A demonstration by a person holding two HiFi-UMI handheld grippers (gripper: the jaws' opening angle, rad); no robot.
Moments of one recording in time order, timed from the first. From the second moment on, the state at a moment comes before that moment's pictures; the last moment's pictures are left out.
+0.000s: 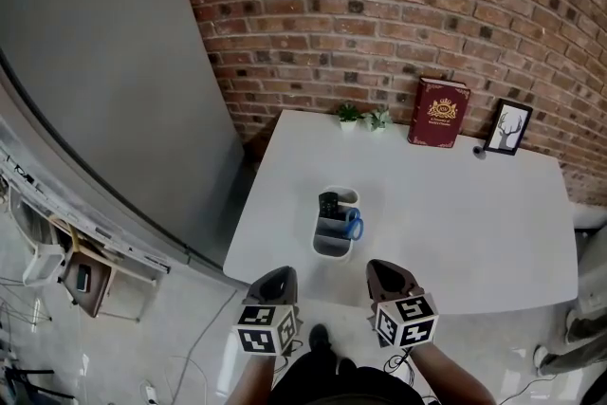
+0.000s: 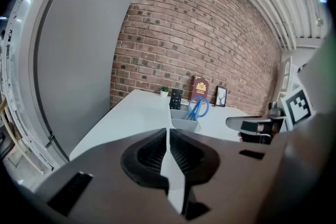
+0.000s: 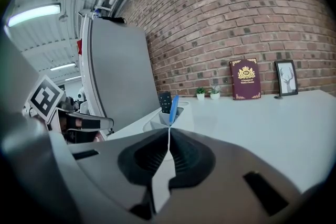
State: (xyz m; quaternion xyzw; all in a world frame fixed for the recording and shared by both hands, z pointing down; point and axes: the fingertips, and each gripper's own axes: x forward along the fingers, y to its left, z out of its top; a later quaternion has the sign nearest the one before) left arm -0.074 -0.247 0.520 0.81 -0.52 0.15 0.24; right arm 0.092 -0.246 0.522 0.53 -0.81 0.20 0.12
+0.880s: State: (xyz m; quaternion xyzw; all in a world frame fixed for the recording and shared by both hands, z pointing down) left arm -0.075 -0.236 0.518 0.80 -0.53 0.15 0.23; right arm 0.096 -0.224 0.525 0.51 -0.82 0.22 0.14
